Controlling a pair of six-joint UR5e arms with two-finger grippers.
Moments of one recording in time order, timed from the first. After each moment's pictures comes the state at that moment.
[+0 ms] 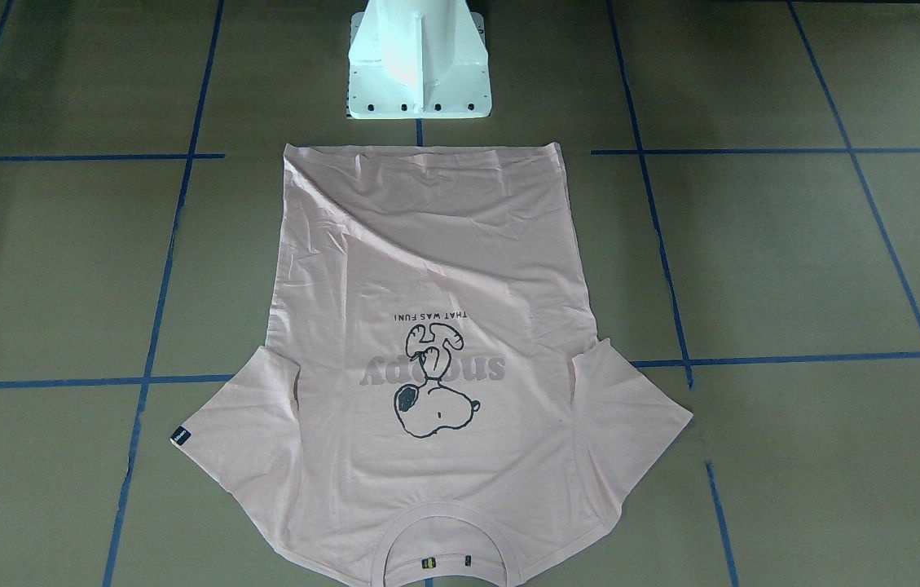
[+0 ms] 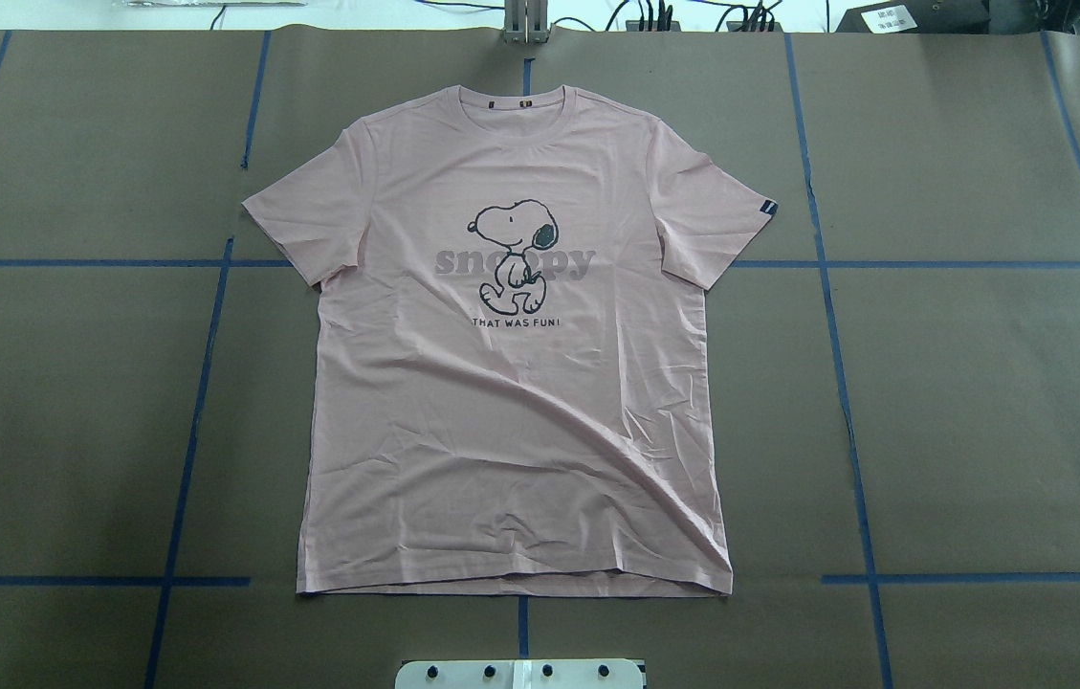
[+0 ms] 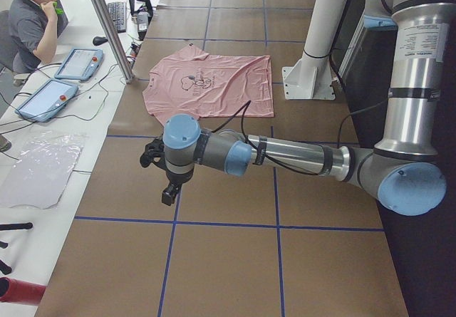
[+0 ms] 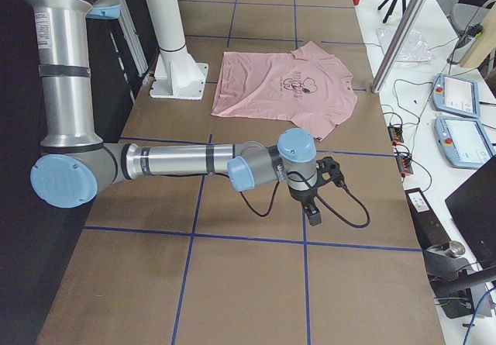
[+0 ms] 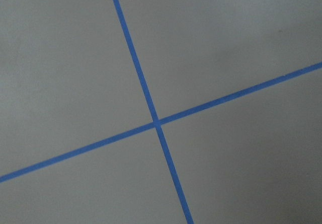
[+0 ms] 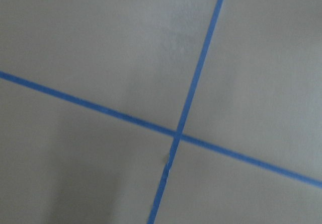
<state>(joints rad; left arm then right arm) -1.58 -1.66 -1.65 -1.74 -2.36 0.13 1.52 -1.50 1.57 -1.26 2.28 -0.07</state>
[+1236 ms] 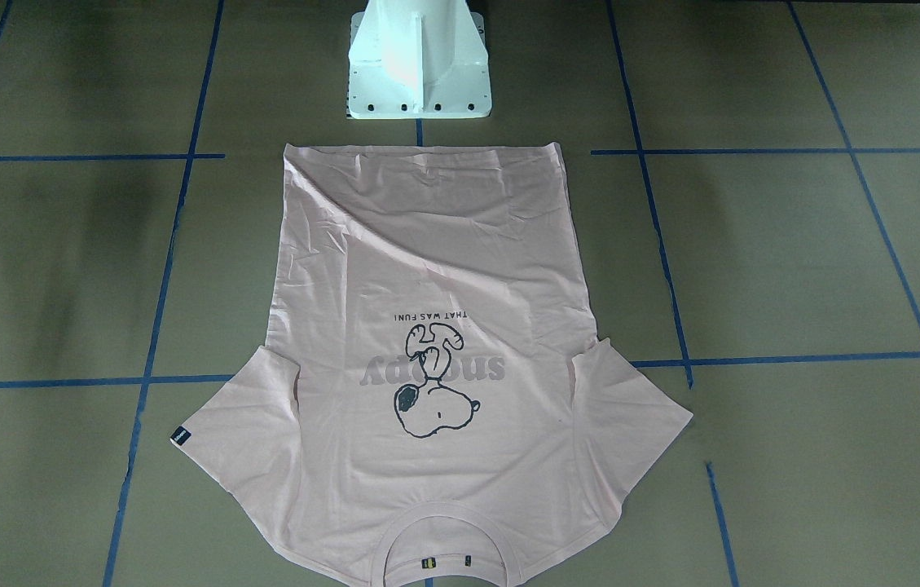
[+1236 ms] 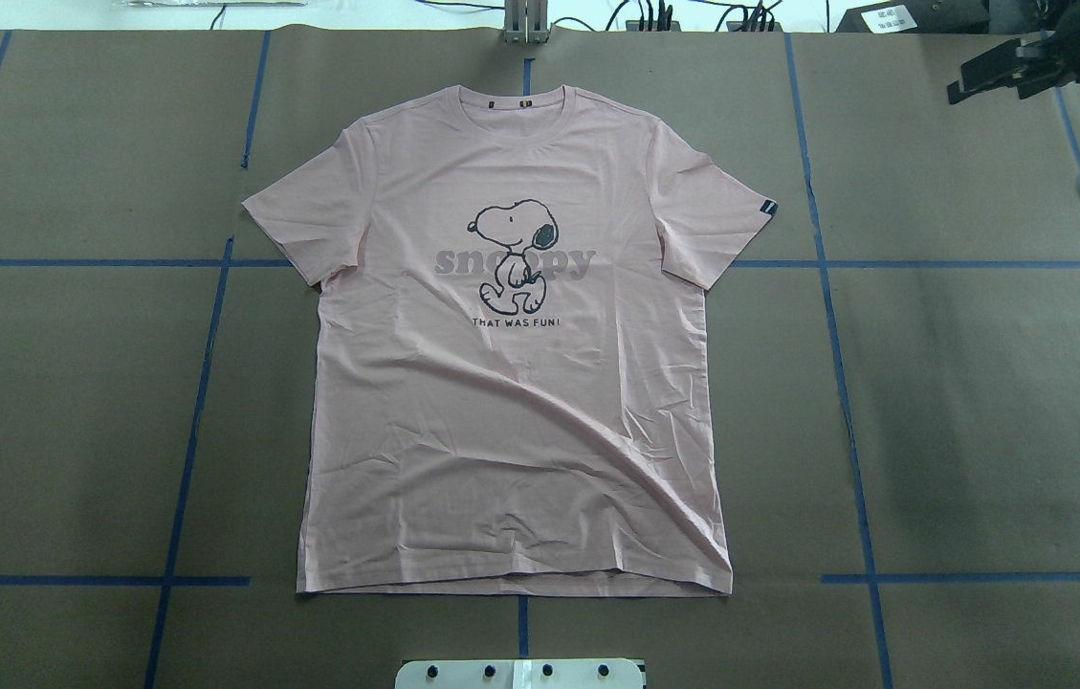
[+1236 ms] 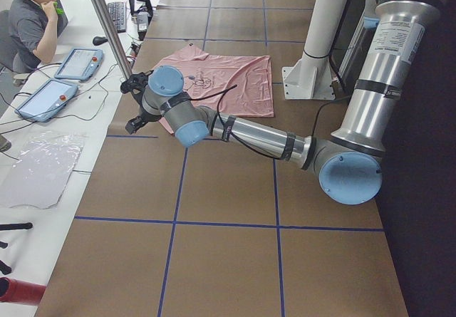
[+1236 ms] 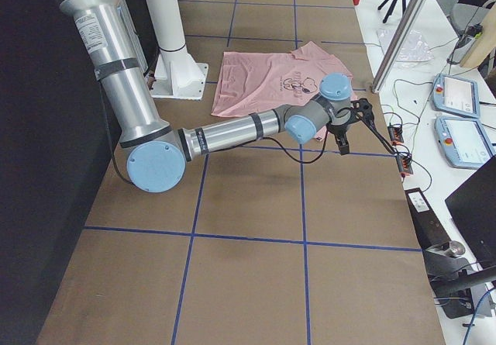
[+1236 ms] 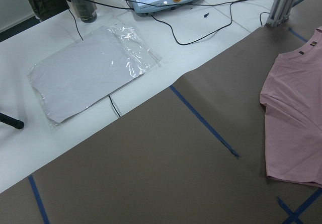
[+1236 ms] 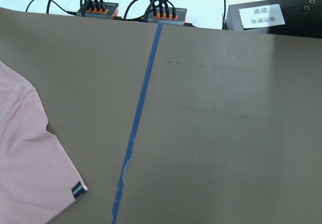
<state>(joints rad) -1.41 -1.83 -1.57 -2.29 -2.36 -0.12 1.22 -1.19 1.47 -1.04 2.21 0.66</state>
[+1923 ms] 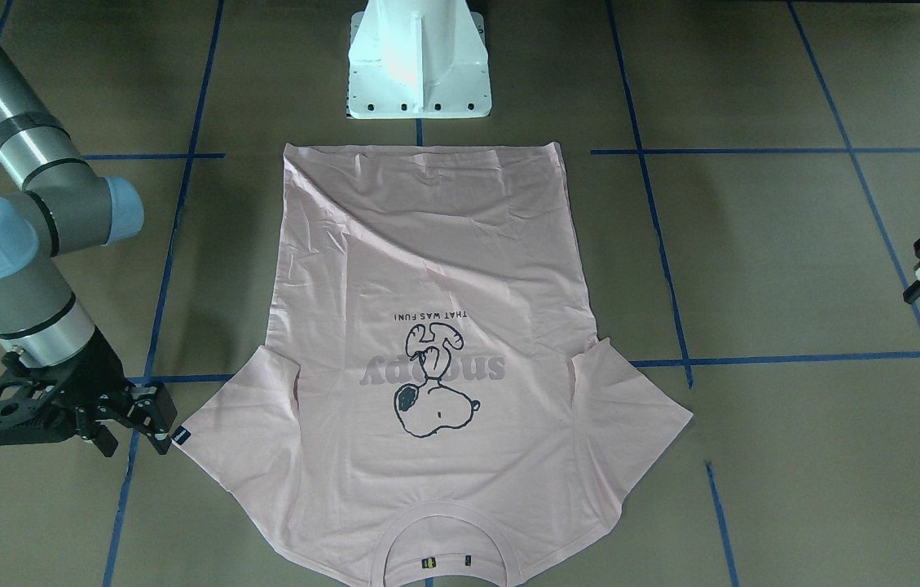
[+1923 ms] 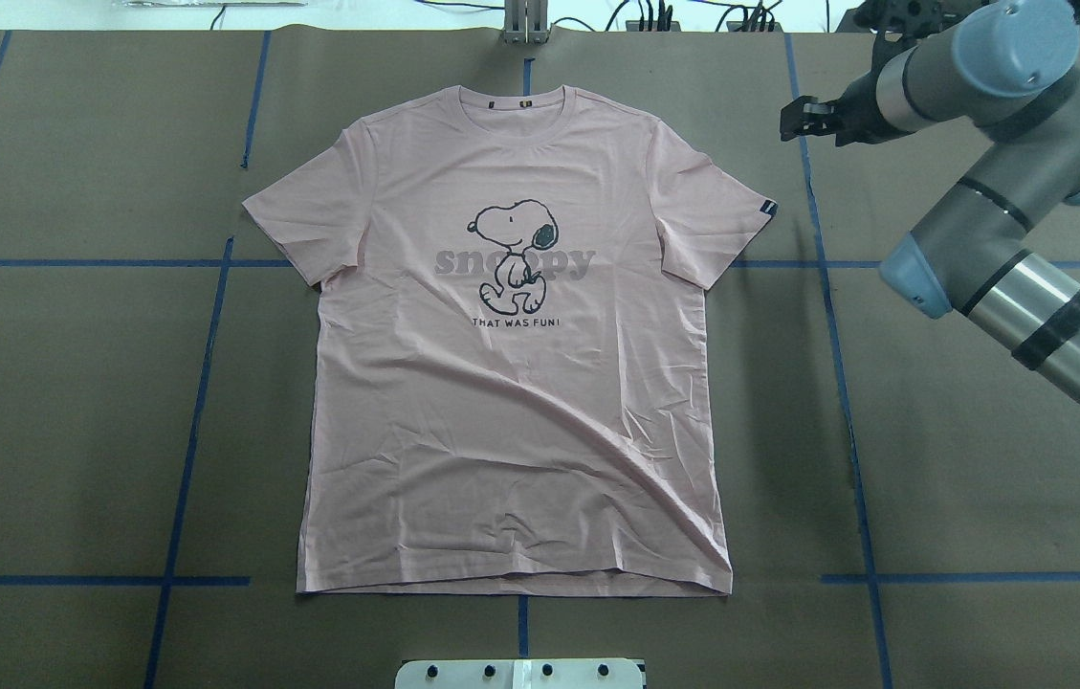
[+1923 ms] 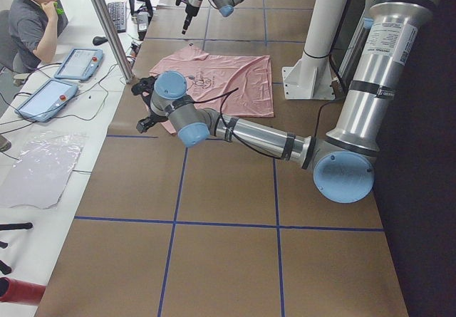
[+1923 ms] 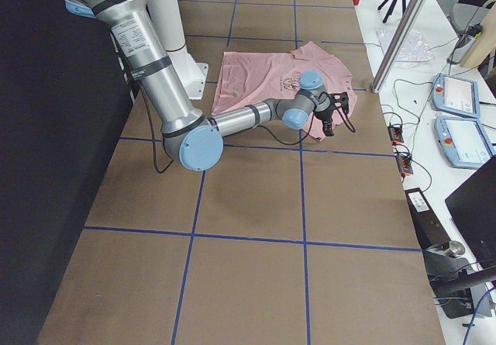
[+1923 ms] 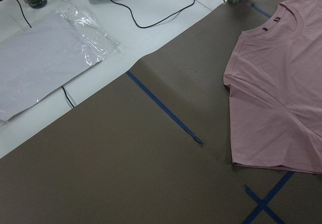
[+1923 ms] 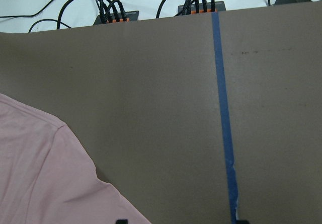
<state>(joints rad) -1.36 -1.82 -1.57 -2.31 -2.36 -0.12 0.91 -1.07 1.30 -0.87 1.83 1.06</state>
